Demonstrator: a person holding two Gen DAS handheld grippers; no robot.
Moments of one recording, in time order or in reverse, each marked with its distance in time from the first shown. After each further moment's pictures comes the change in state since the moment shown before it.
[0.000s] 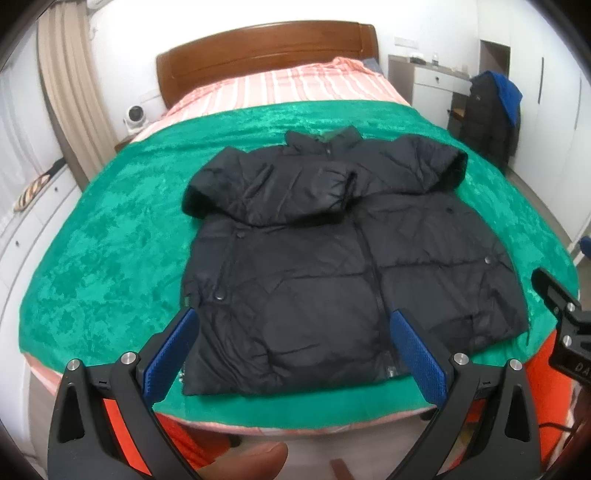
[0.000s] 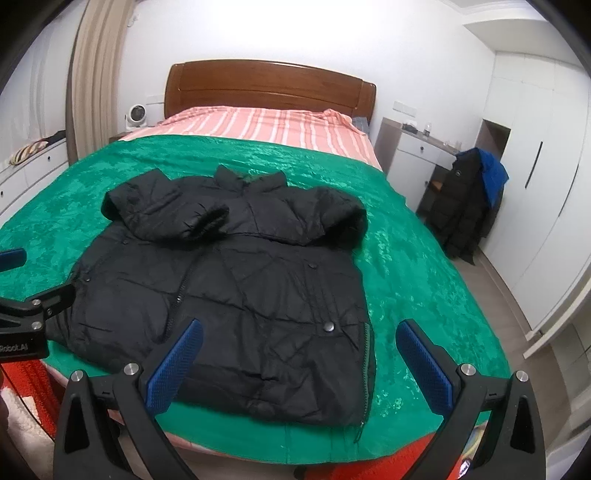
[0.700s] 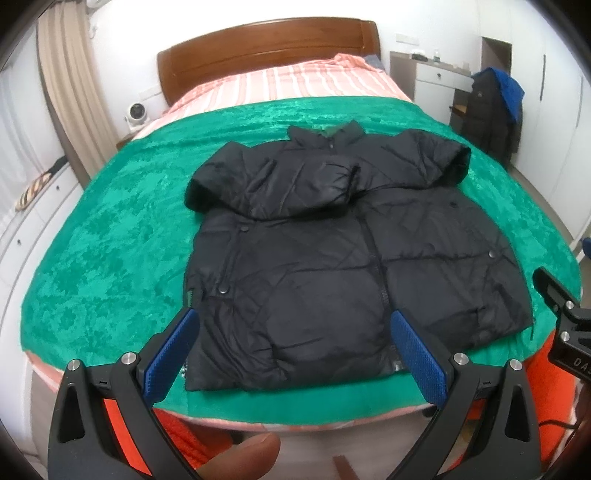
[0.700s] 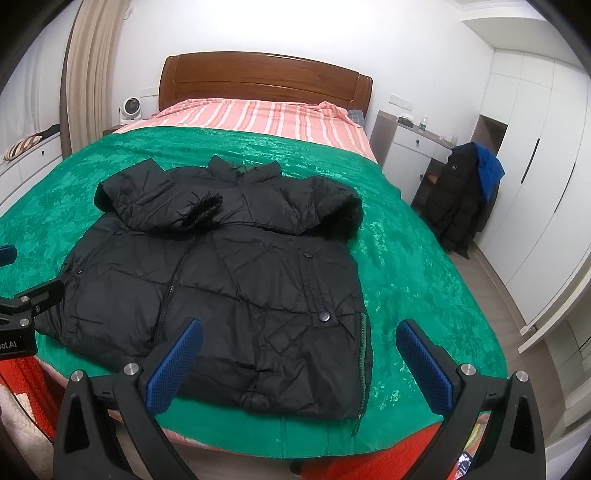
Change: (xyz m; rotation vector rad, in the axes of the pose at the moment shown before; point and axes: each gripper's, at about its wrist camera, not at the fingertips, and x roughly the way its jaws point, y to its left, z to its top) left arm -0.001 0.002 -0.004 0.000 0.007 0.015; right arm 0.004 0.000 -0.006 -0.005 0.023 -0.020
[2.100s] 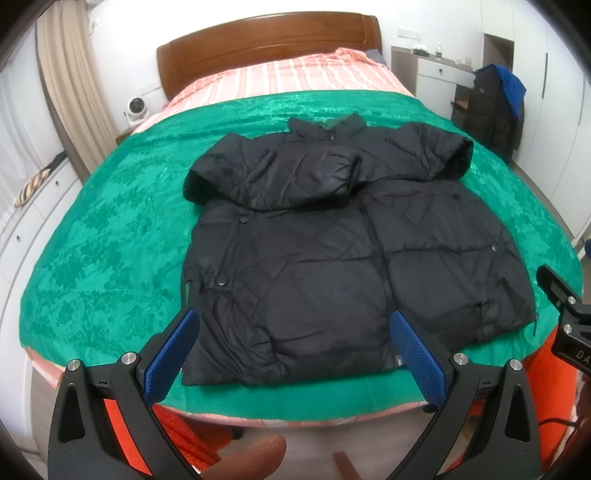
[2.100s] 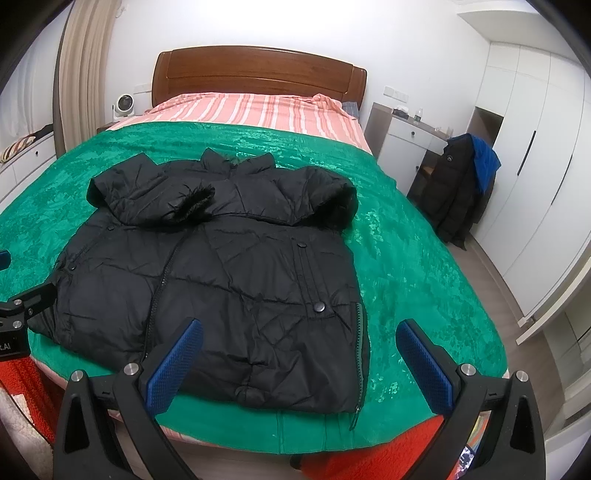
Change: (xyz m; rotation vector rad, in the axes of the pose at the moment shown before) left arm 0.007 0.004 -0.003 -0.004 0.023 -0.005; right arm 0.007 -0.002 -0.004 0.017 0.026 -0.013
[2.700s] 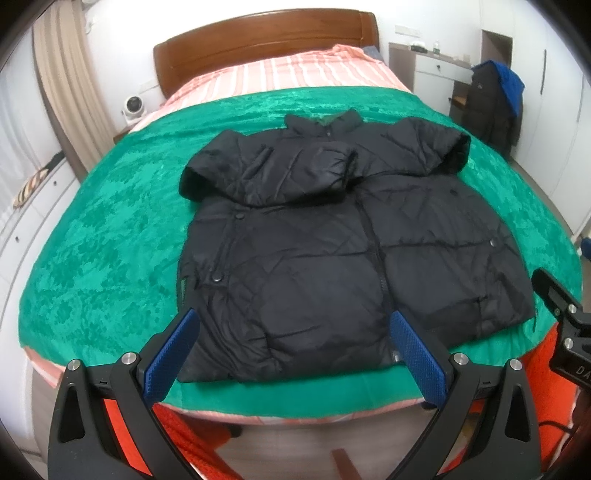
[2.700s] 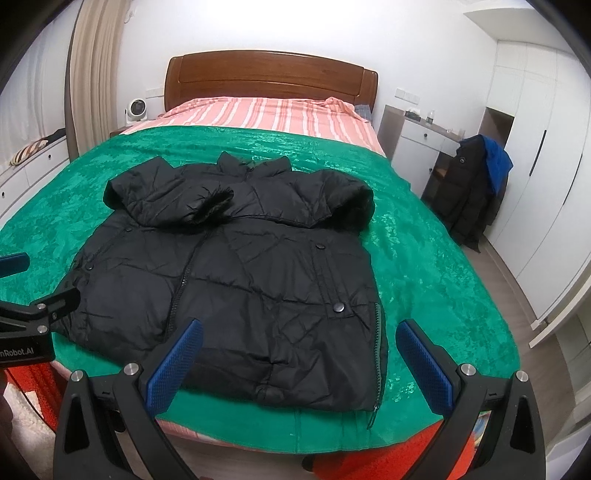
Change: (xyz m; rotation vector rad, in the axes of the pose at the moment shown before) left arm 0.001 -0.008 -0.003 0.013 0.014 -0.003; right arm -0.005 0.006 -0.005 0.000 -0.013 0.061
